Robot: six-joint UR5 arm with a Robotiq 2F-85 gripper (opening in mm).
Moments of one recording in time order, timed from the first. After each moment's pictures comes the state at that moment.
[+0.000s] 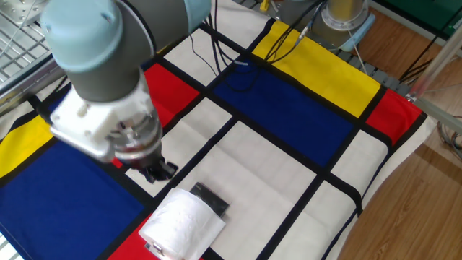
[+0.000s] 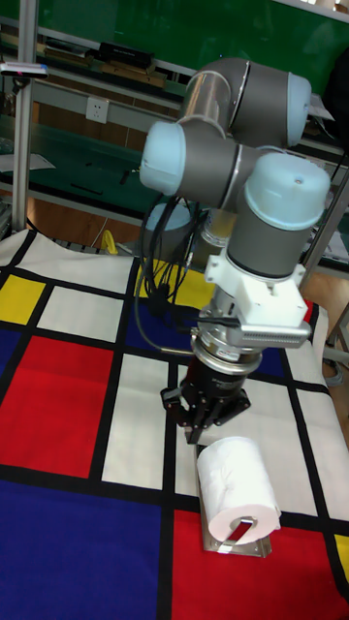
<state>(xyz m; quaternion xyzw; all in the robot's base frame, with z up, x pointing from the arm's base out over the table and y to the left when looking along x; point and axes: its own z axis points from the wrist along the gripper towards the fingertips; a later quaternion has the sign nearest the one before) 0.666 0.055 0.116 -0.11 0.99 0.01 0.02</state>
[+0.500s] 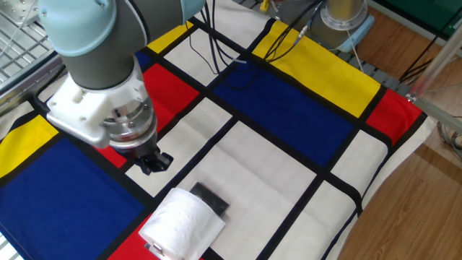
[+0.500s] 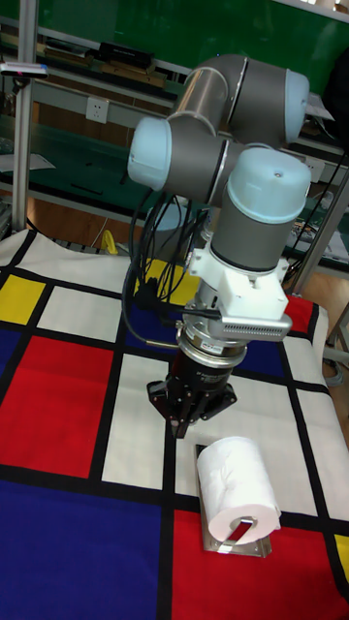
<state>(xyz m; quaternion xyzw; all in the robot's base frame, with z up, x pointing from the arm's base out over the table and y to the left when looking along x) 0.660 0.038 0.115 -0.09 1.00 0.00 0.01</state>
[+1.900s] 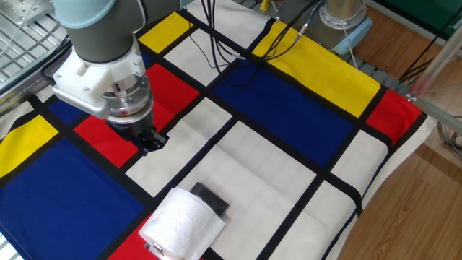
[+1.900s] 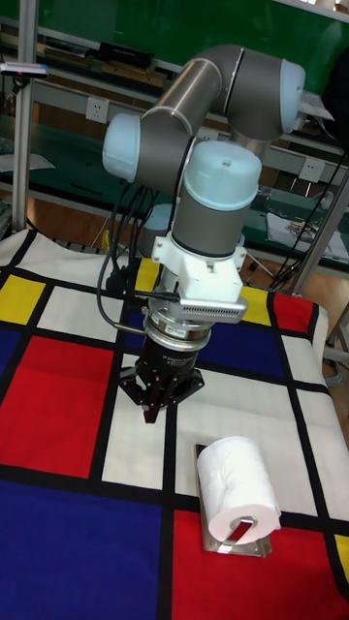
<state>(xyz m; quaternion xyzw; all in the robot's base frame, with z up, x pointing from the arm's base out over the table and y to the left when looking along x) 0.633 0.000 0.103 -0.11 0.99 0.00 0.02</state>
